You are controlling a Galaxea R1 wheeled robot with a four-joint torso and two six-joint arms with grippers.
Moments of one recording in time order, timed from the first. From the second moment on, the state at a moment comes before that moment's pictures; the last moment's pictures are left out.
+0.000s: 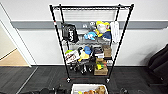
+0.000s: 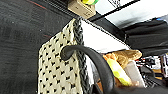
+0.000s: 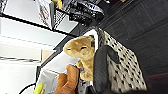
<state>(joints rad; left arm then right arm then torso) 0.63 2.29 -1.56 -0.50 0.25 -0.03 -0.78 2.32 -1.52 0.39 0.09 0.17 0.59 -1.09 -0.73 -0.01</state>
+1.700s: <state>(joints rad) 0.68 2.27 -1.46 -0.50 0.25 -0.03 -0.81 2.25 -1.44 0.39 0.09 0.17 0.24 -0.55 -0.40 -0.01</state>
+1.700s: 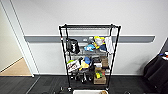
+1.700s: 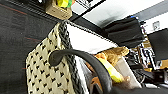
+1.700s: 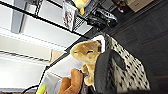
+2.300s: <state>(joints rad) 0.71 2.27 -1.48 -0.50 0.25 -0.03 -0.83 2.25 -1.44 0.39 0.08 0.16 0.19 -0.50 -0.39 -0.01</state>
